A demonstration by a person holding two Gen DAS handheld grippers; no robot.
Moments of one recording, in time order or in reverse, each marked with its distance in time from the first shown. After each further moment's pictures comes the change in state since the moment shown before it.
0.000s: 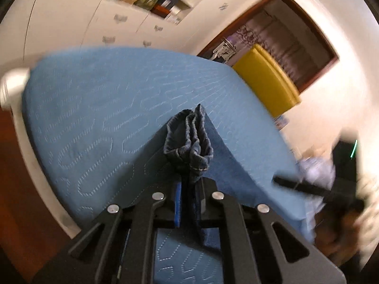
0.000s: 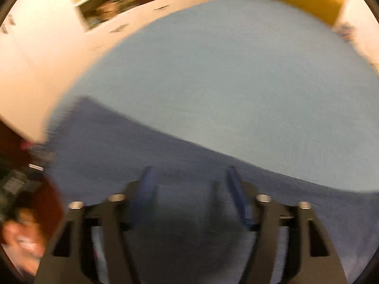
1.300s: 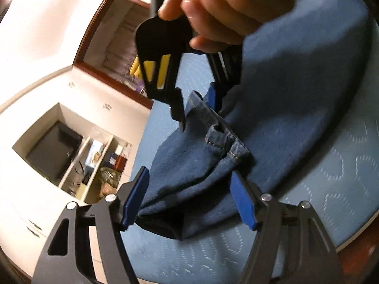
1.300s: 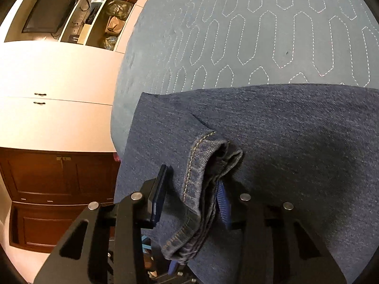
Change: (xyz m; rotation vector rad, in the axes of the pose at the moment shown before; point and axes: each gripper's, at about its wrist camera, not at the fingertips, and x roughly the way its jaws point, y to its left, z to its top) left arm 0.045 -0.216 -0.258 1.620 -0.195 0.464; right arm 0.014 -0.163 -0.069 0.423 0.228 0.586
